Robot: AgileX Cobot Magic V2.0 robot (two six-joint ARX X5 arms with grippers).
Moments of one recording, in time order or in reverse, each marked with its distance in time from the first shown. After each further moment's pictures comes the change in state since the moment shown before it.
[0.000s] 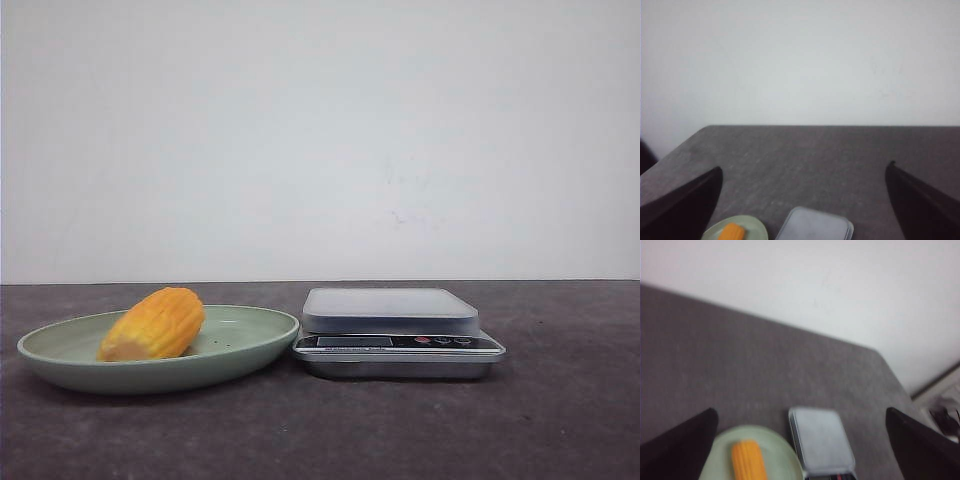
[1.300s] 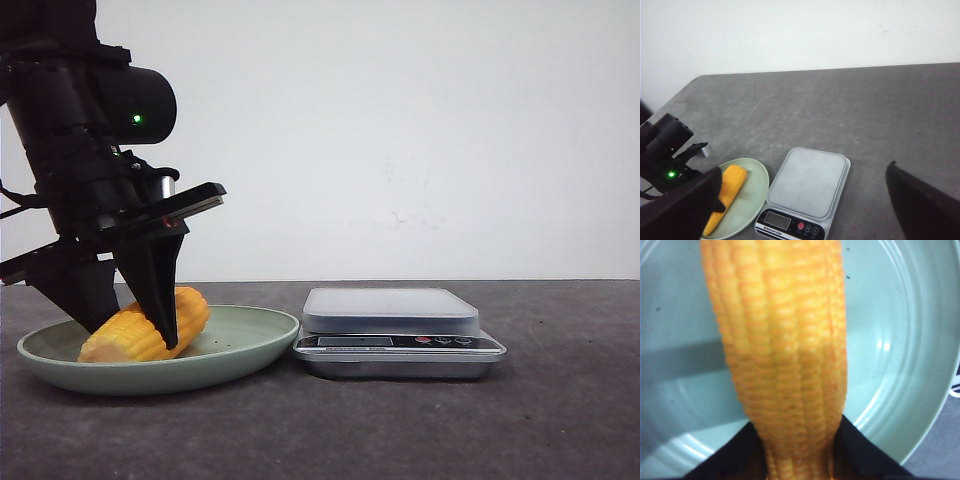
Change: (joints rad) left arm -0.444 0.945 0.000 -0.023 -0.211 0.050; right arm 0.026 -0.020 0.000 -0.248 0.008 -0.046
